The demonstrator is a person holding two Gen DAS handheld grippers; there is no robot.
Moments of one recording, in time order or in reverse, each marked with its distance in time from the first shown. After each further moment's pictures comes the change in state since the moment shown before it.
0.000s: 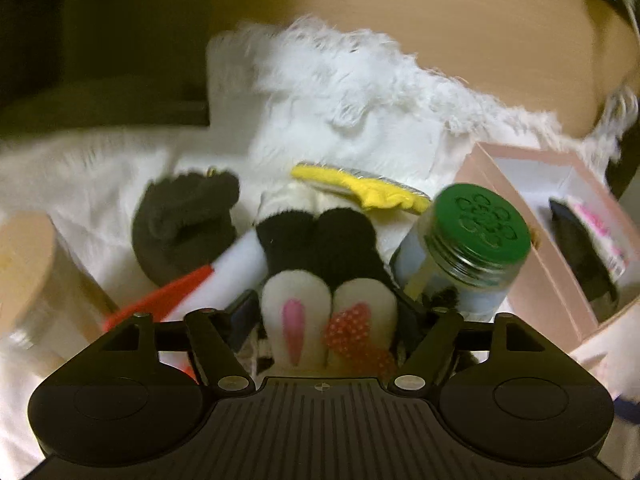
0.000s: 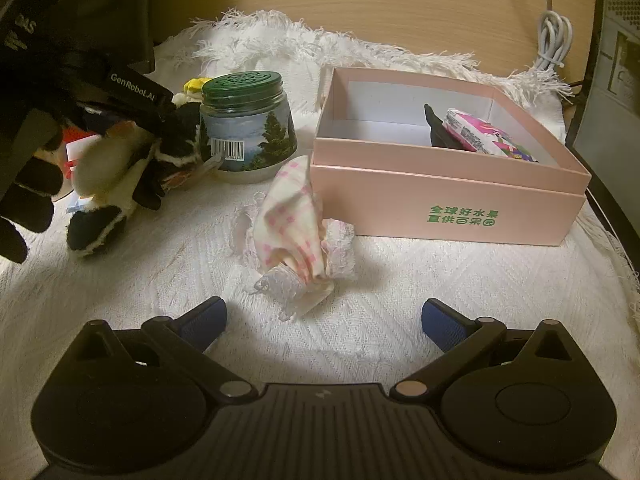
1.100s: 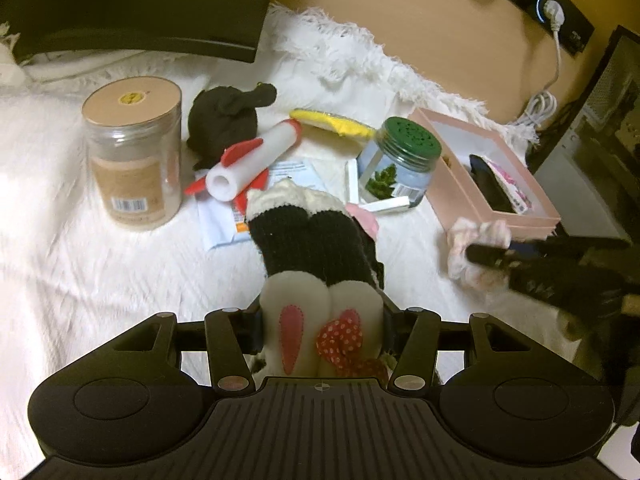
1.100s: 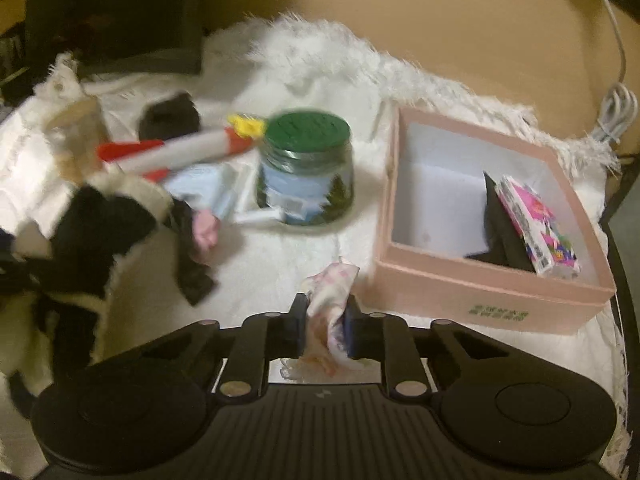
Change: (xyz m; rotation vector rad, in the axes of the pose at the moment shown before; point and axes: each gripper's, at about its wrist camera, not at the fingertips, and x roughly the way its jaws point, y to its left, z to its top) left arm -0.115 0.036 -0.085 -0.060 0.043 -0.186; right arm -0.005 0.034 0.062 -0.149 0.062 0.065
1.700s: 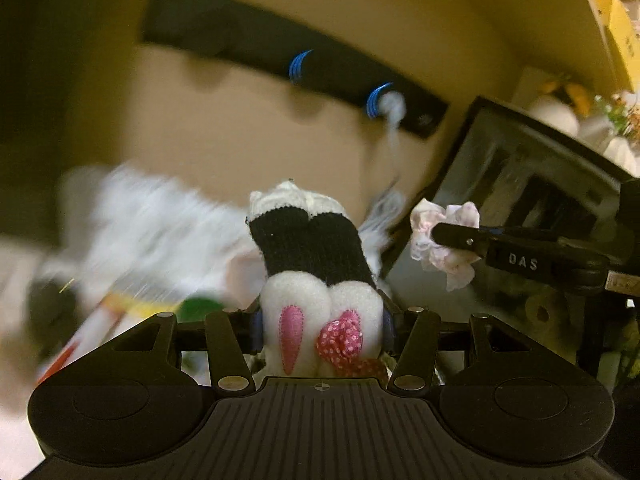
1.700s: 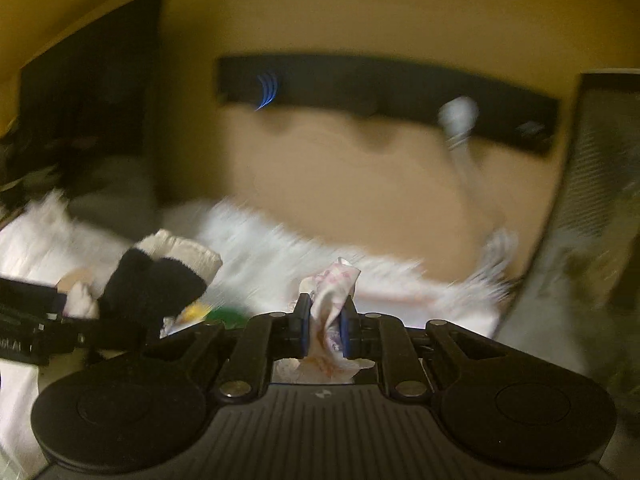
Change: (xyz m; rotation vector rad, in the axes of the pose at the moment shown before) left arm -0.018 -0.115 0.108 0.165 -0.254 -0.339; right arm -0.146 -0.094 0.082 0.066 -0.313 -0.117
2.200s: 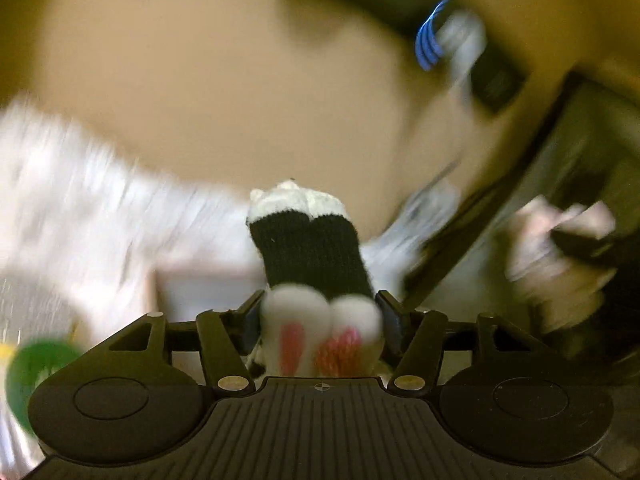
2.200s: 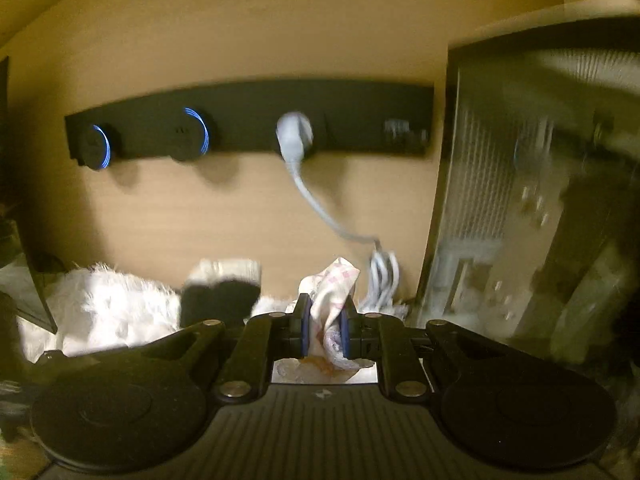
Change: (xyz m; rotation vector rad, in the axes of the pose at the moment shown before) left arm 0.203 -0.006 -0.007 -0.133 0.098 0.101; right arm 0.044 -0.094 0.022 0.190 0.014 -0.179
